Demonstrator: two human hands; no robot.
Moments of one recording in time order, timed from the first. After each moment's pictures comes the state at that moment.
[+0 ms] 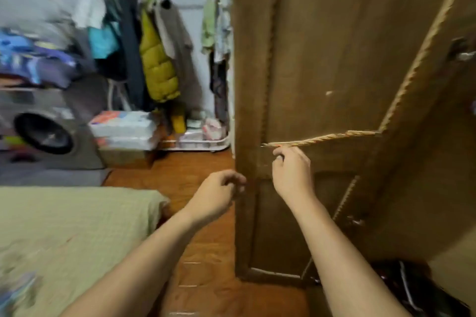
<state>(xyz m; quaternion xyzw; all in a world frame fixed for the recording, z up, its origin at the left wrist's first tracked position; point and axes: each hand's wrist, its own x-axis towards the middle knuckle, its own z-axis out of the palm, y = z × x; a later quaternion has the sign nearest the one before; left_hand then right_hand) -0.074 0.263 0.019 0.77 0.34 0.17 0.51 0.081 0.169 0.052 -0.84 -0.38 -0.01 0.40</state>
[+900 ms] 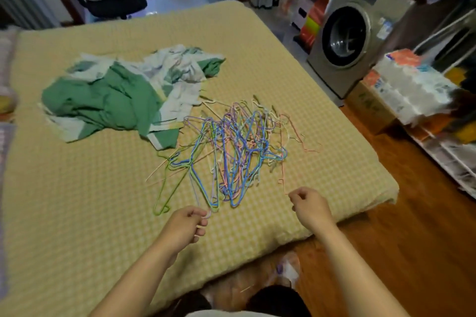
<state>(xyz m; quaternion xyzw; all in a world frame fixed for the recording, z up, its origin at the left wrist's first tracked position) -0.739 0.223 -0.209 0.08 0.75 0.40 0.52 -0.509 0.420 -0.208 -0.63 -0.68 0.39 0.03</state>
